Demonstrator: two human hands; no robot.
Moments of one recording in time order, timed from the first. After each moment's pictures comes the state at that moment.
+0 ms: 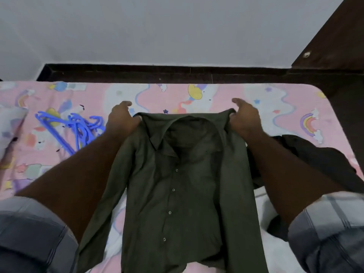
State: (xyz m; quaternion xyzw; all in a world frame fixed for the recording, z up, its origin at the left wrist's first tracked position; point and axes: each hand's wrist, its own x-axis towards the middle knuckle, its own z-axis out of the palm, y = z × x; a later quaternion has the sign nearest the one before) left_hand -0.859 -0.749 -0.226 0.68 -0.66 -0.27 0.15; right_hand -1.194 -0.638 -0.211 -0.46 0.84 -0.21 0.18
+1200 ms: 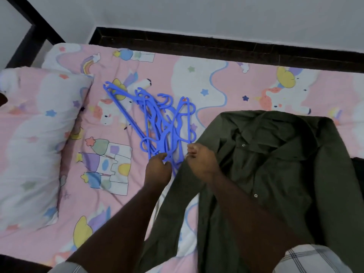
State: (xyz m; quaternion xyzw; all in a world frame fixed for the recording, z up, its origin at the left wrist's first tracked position) left_hand -0.640 -0.677 -0.371 0.76 -0.53 -0.37 0.10; right_hand -0.795 -0.684 -0.357 -0.47 0.73 -0.19 0.47
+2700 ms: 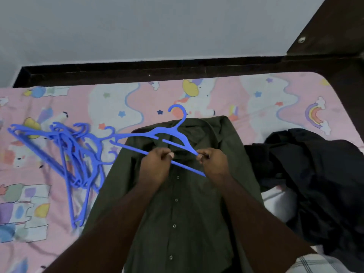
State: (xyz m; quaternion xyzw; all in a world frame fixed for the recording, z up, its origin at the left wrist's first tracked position) left_hand -0.913 -0.662 -0.304 0.62 -0.64 -0.43 0.14; right_hand -1.090 -0.599 -0.329 -0.37 0.81 -0.29 0.36
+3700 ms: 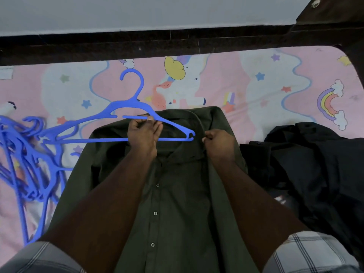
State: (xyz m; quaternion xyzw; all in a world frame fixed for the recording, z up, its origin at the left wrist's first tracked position) left_hand -1.021 -0.758 -0.390 0.61 -0.16 -0.64 0.44; right_hand -1.191 -0.658 -0.392 -0.35 0.86 -0.20 0.30
